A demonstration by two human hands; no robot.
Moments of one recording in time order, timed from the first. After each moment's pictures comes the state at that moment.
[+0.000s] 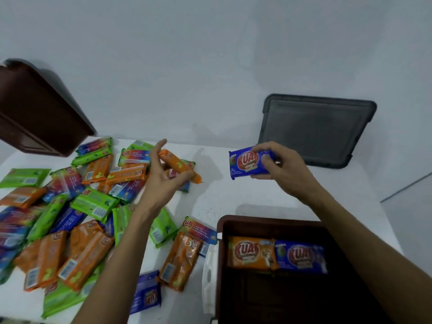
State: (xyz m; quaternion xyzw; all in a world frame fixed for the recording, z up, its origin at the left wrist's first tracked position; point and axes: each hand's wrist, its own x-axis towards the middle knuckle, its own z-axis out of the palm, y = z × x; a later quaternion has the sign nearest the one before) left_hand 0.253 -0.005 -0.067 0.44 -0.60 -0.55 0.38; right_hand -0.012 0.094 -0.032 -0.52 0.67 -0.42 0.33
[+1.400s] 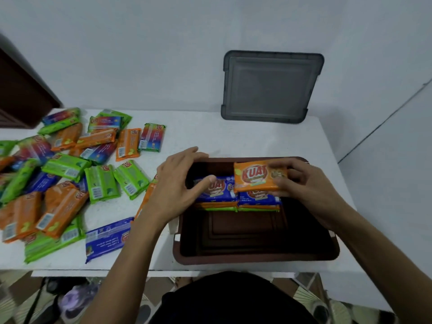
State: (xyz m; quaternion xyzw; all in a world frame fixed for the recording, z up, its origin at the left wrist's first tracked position) left_hand 0.222 0.139 -0.082 0.34 -0.87 -0.26 0.24; right_hand -0.019 0.294 -0.040 -0.36 0.67 -0.48 0.44
